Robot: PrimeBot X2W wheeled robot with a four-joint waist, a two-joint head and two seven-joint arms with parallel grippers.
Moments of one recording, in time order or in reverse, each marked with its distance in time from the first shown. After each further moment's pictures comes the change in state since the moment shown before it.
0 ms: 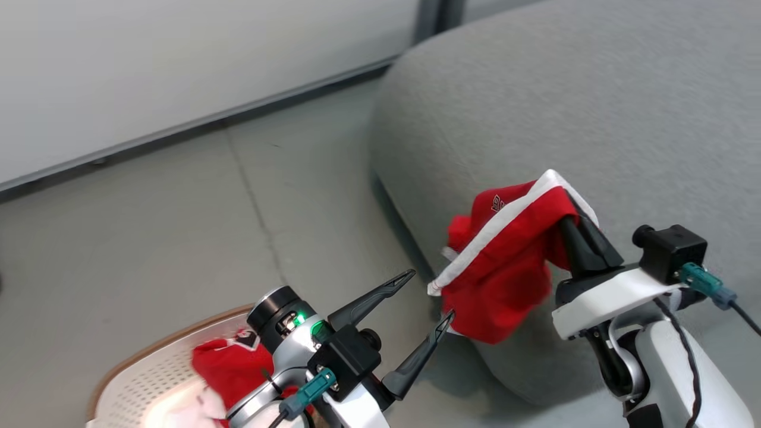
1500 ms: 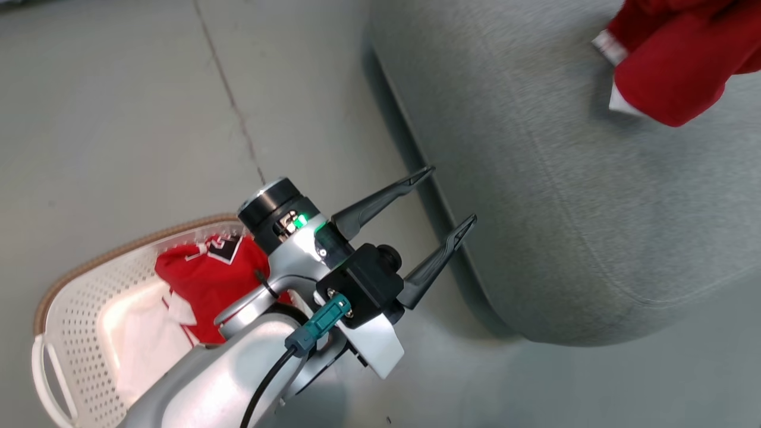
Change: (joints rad) left arm -0.274 0.030 -0.018 -0.078 0.038 0.003 0.091; right arm -0.680 -0.228 -0.360 0.431 0.099 0.001 -0.084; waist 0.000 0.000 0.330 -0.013
